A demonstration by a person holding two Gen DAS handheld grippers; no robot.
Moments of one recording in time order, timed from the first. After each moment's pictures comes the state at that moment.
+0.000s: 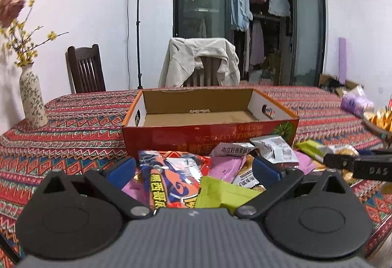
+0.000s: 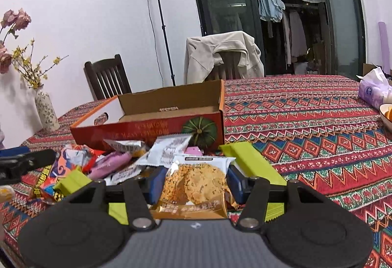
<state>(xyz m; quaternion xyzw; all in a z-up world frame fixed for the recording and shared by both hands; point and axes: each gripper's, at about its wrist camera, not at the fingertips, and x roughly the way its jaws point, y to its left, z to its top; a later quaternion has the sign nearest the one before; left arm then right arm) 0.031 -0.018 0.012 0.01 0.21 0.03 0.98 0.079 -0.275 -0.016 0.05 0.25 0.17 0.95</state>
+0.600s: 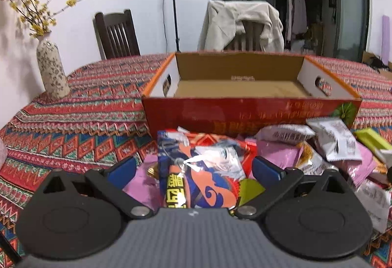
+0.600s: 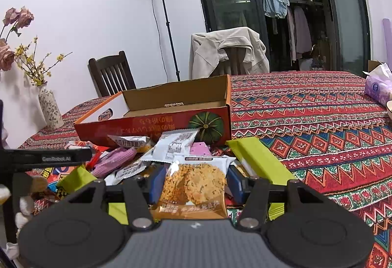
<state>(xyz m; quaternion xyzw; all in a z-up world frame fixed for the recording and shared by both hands) 0.097 -0.005 -0.016 0.00 0.30 0.13 0.95 0.083 -0.271 -0.026 0.05 0.26 0.18 0.95</state>
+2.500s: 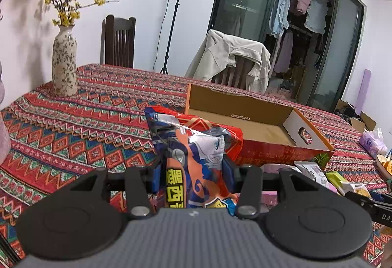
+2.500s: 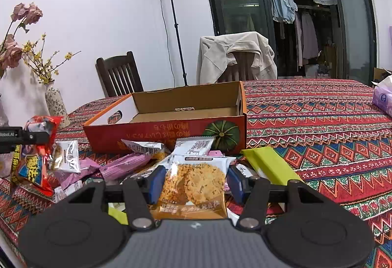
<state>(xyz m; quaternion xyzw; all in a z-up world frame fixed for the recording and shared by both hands) 0.031 0.084 0.034 -0.11 0.23 0.07 0.96 0.082 -0.253 -0.015 0.04 0.25 0.20 0.95</state>
